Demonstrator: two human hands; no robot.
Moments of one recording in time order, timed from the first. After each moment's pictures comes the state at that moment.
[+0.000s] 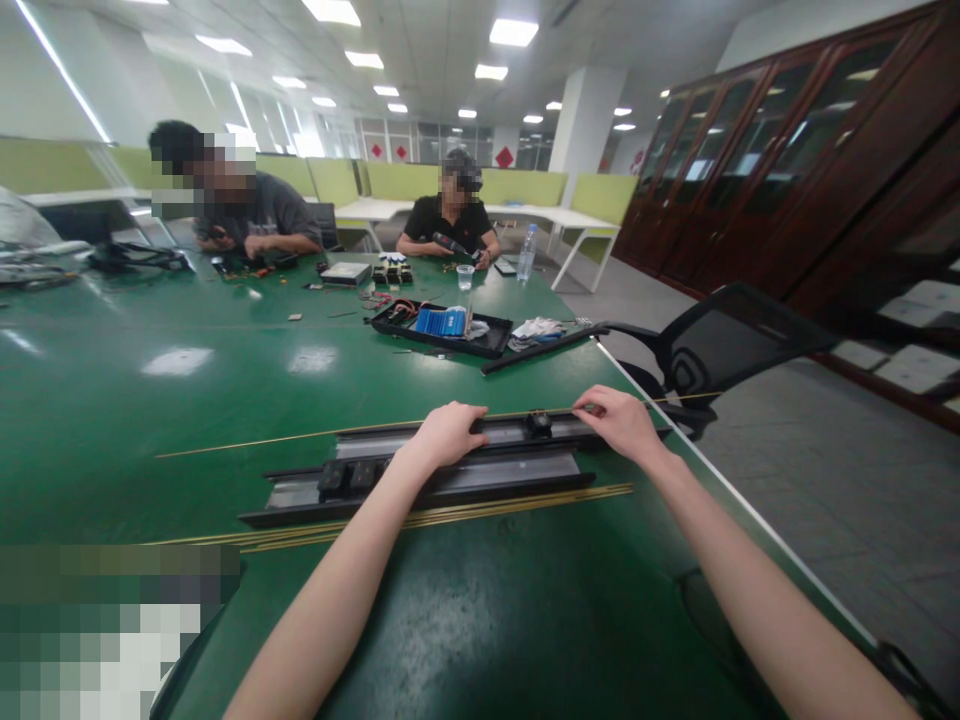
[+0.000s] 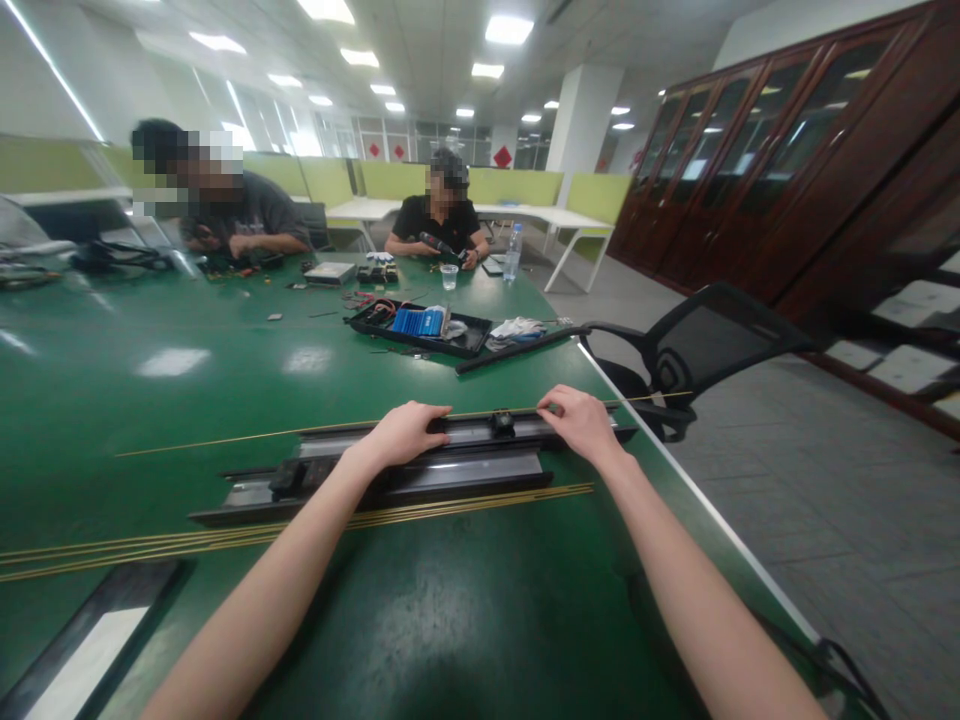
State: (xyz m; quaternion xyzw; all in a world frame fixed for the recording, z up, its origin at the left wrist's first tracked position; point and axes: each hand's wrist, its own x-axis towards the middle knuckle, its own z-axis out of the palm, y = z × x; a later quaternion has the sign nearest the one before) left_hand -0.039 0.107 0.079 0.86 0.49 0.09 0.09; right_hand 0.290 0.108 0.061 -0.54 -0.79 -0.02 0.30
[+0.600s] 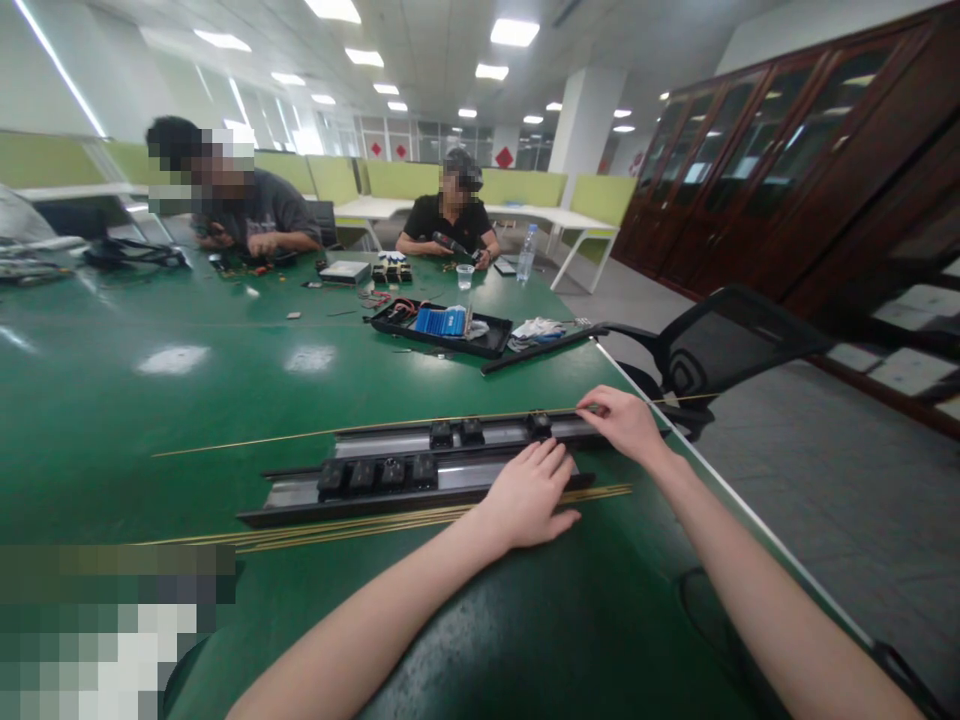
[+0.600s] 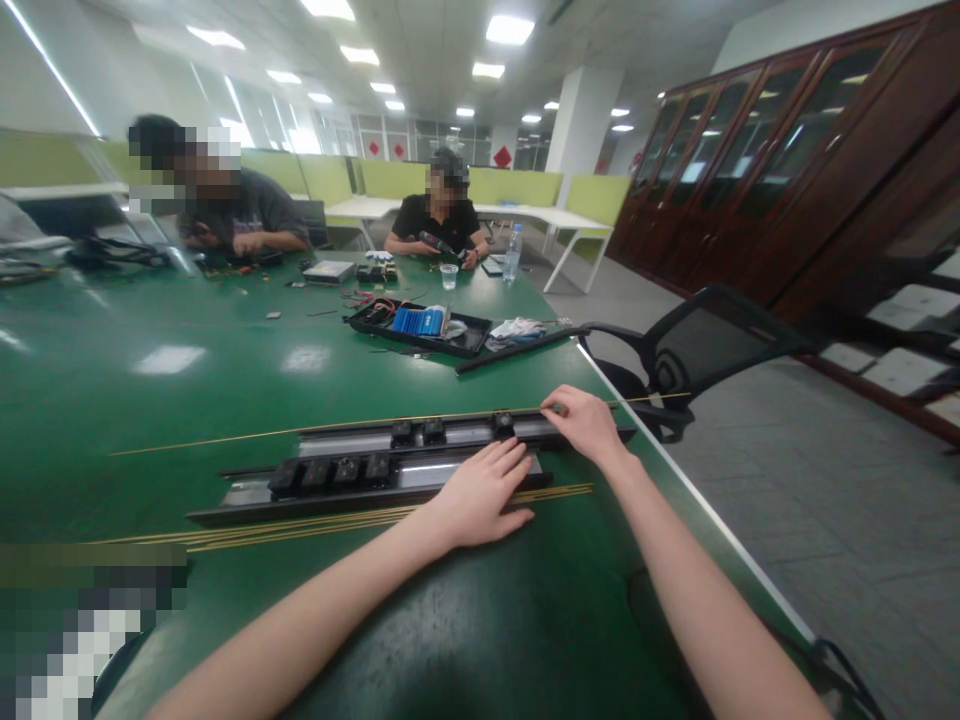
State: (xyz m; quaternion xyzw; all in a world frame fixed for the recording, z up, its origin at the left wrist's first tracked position) left_hand 0.049 0.033 0.039 0.94 0.27 0.19 0.01; right_hand 0.296 0.108 0.061 -0.54 -0.79 -0.03 0.29
